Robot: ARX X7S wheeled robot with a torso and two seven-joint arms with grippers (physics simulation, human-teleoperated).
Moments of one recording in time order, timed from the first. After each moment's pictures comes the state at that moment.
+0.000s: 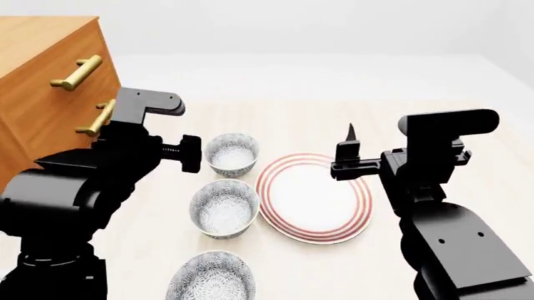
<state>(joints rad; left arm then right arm) -0.94 -0.26 0.11 0.01 -0.26 -1.33 0.04 0.57 0.21 -0.04 -0.56 0.23 1.08 0.11</state>
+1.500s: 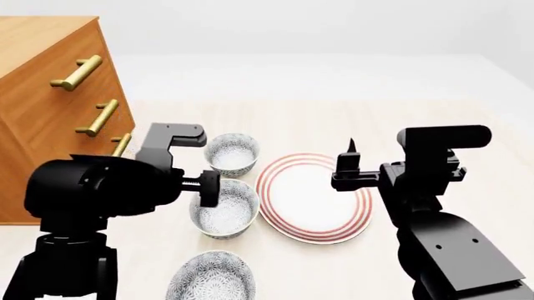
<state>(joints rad) -0.99 -0.22 0.12 -0.21 -0.51 -1.56 -0.15 0.53 0.20 -0.01 -0.54 0.28 1.10 0.16</state>
